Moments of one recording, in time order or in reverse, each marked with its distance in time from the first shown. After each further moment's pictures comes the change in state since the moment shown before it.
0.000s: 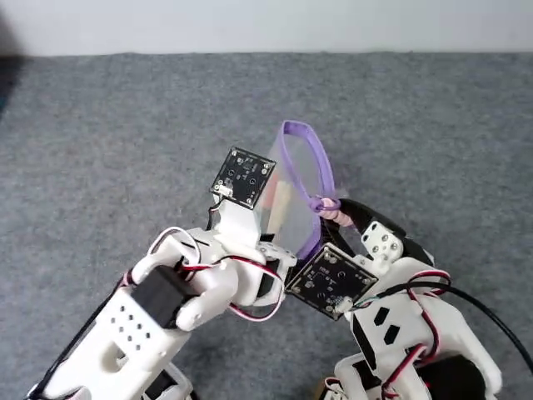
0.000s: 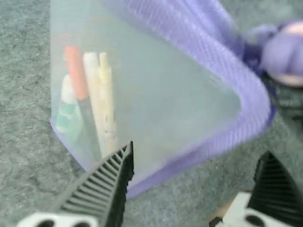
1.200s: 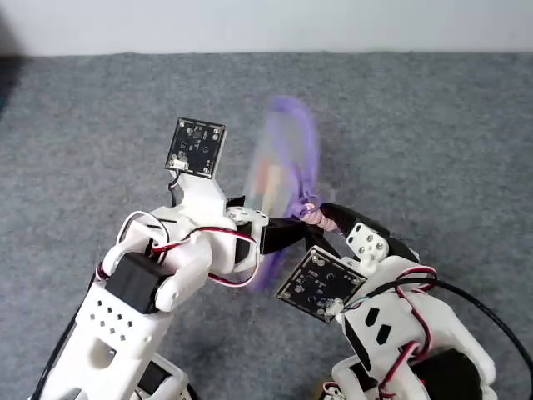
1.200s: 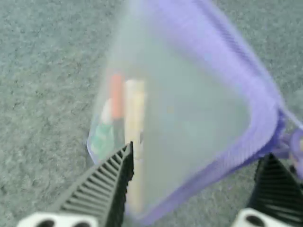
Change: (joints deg) left arm -11.8 0.0 -5.1 -1.8 -1.8; right arm -4.7 0.3 0.2 -0.2 -1.3
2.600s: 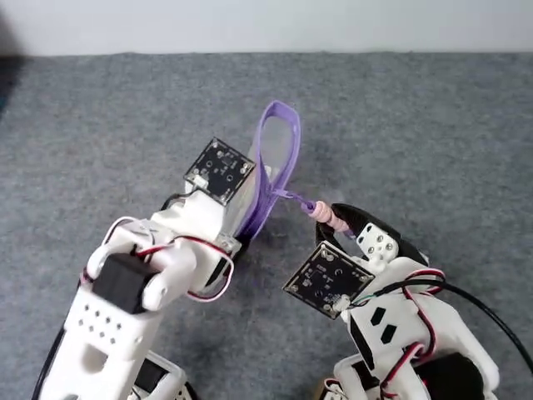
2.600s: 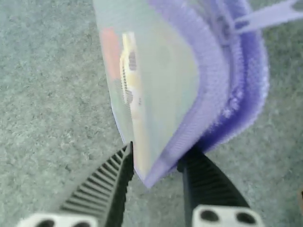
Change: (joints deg) left arm -4.2 -2.4 -0.7 14.7 -25.3; right arm 3.9 -0.2 0.0 1.3 0.0
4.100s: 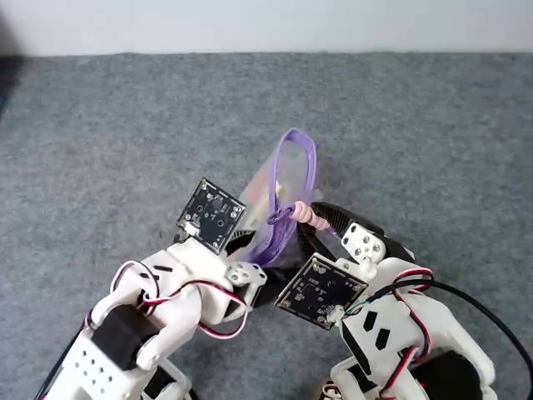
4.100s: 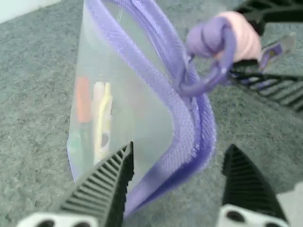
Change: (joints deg) left arm 12.1 -17.1 17.1 -16.3 12.4; right arm -6.3 0.3 0.0 -3.5 -1.3
